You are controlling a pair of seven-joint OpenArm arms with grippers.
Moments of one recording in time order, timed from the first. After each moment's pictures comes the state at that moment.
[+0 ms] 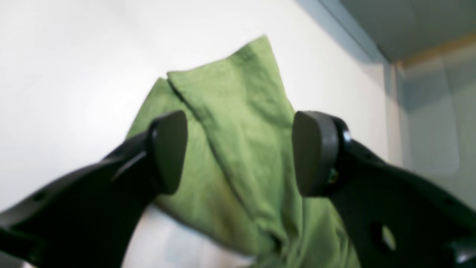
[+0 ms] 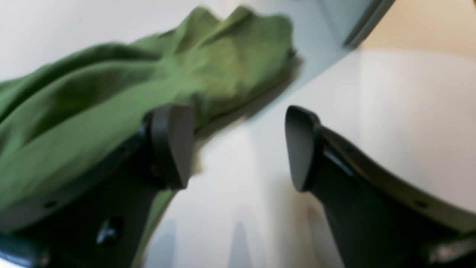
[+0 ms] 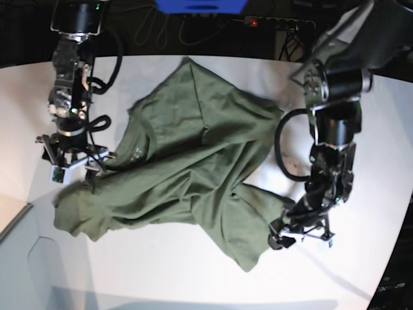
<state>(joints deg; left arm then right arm) -33.3 -4.6 -14.4 33.7 -30.5 -16.4 17.8 -4.2 1.6 14.7 82.0 -0.5 0.2 -12.8</state>
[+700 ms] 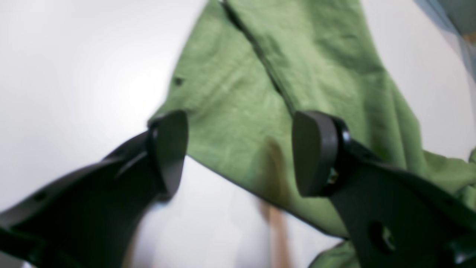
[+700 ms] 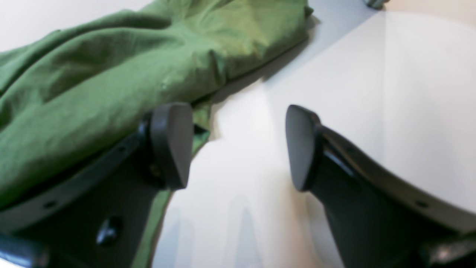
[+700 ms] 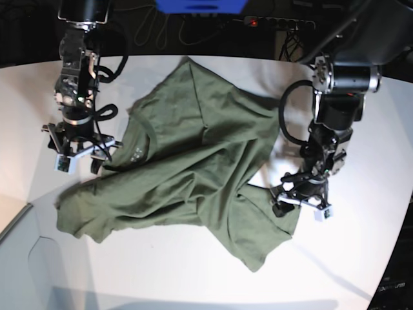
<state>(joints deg) -30.2 -8.1 -2.7 22.0 -29.0 -16.7 1.0 -7.0 -0.3 14.8 83.0 -0.5 0.2 -12.6</state>
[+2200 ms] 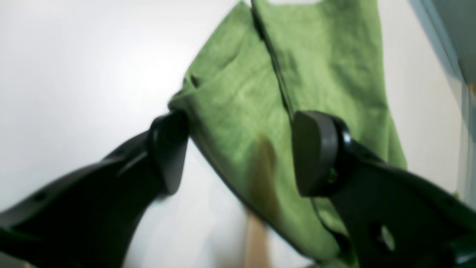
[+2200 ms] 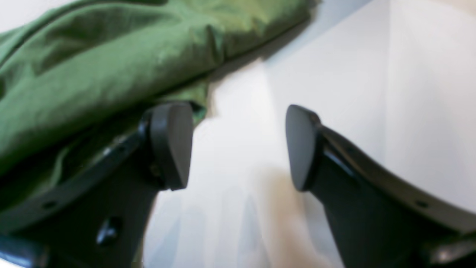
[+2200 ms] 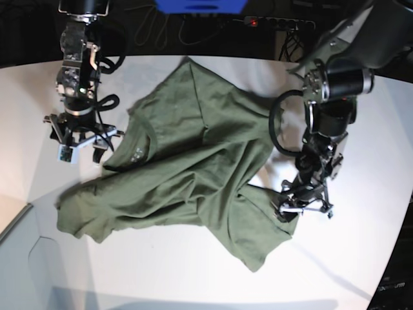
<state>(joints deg) -31.6 -4.7 -13.0 20.8 -29.3 -9.1 3.7 -9.8 -0.2 14.4 82.9 -0.5 0.2 -12.5</state>
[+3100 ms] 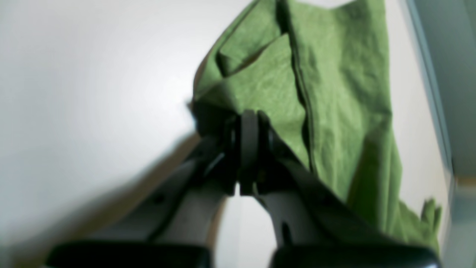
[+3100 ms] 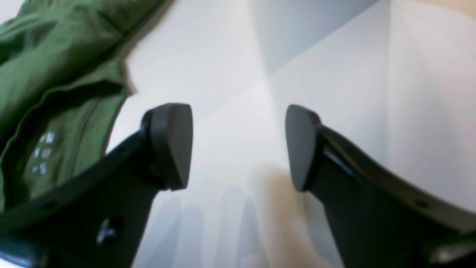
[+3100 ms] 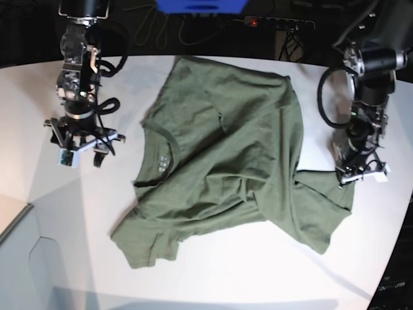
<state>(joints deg) -21.2 -18.5 -13.2 21.9 -51.4 -13.5 7.9 -8.6 -0.1 13.2 82.7 -0.5 0.2 -12.4</state>
